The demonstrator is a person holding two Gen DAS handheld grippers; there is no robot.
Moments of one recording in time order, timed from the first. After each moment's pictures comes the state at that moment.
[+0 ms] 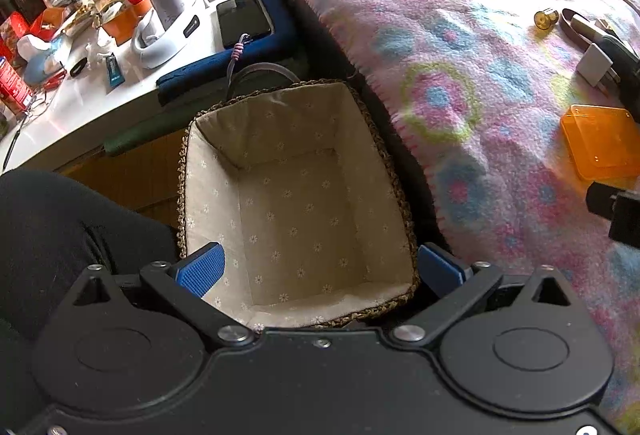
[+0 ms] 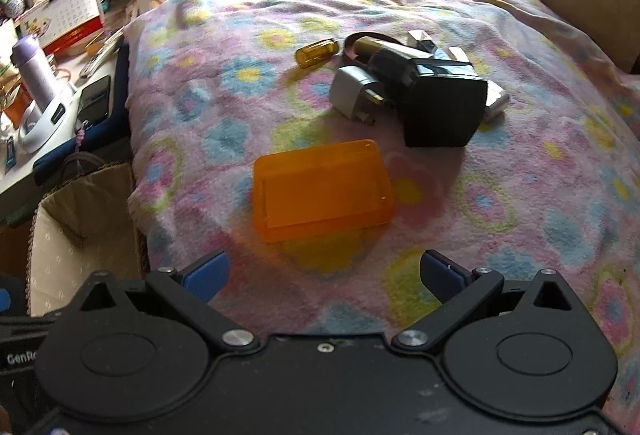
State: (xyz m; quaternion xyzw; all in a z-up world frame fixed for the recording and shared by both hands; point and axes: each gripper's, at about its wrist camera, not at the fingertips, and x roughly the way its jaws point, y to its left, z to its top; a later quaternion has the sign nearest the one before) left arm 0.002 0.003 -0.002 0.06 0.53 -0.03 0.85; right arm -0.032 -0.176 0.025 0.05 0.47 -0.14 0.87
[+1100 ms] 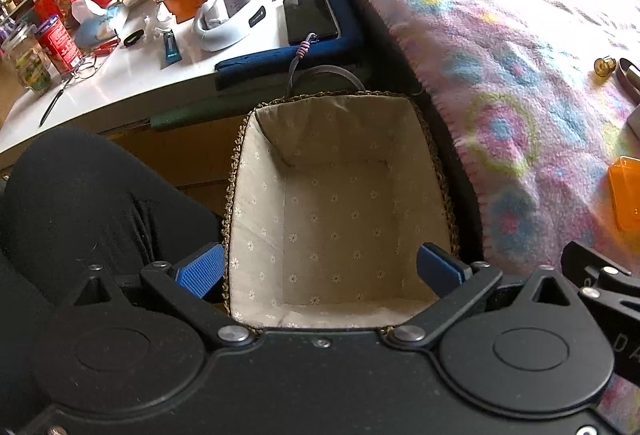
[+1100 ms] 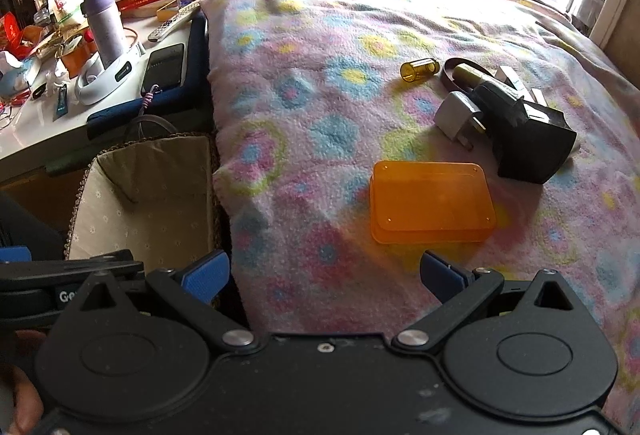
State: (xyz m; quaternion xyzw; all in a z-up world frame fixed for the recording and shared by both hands) left arm 0.005 0.024 -0.001 0.01 0.51 0.05 0.86; right arm -0.027 -0.120 0.030 0.00 0.47 -0.06 0.88
